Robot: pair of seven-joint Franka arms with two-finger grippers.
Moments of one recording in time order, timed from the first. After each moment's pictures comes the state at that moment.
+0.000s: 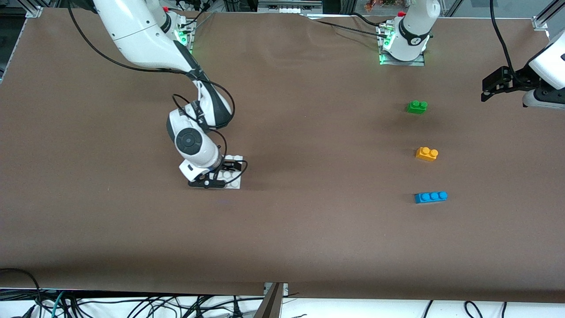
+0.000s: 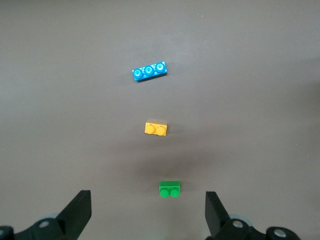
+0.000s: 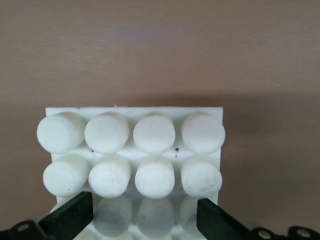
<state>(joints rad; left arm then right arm) 0.10 -0.04 -0.12 -1.62 0.03 1.52 0.12 0.45 0.70 0.04 -1.73 0.01 2.40 0.52</state>
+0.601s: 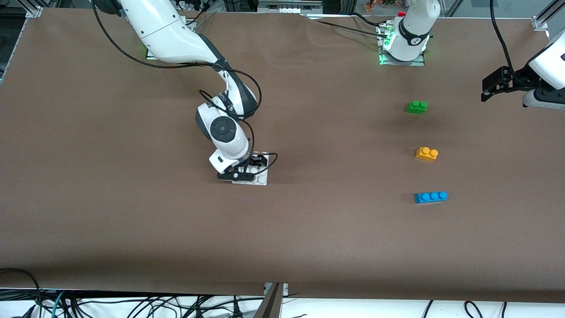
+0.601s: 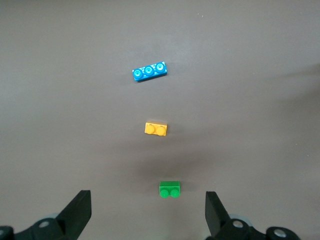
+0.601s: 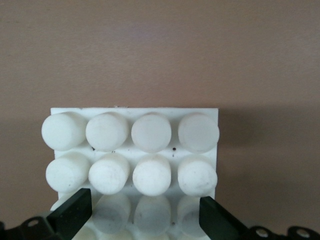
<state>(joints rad) 0.10 -0.04 -0.12 -1.61 0.03 1.52 0.12 0.58 0.75 0.04 -1.64 0.01 2.43 0.65</state>
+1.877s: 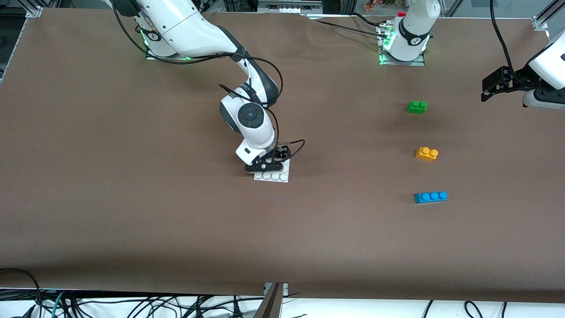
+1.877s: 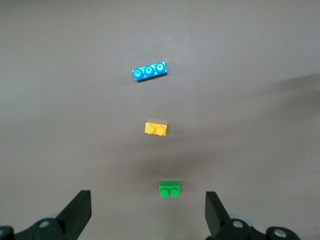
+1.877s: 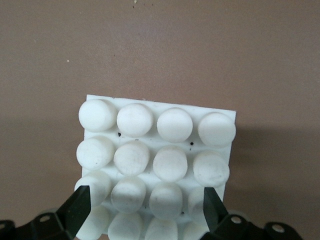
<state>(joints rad) 0.10 -0.04 -0.12 -1.61 0.03 1.52 0.12 0.67 0.79 0.05 -1.53 0.01 2.44 0.67</state>
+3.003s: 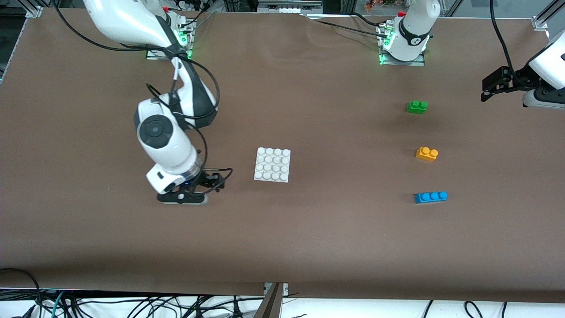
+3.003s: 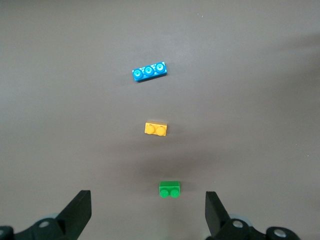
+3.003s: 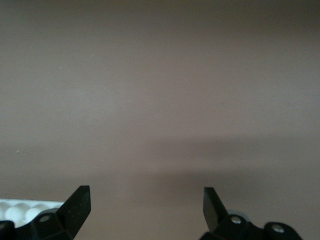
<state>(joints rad) 0.10 -0.04 -0.12 -1.61 0.03 1.52 0.12 0.49 0.59 -0.14 -1.48 0.01 2.19 0.41</state>
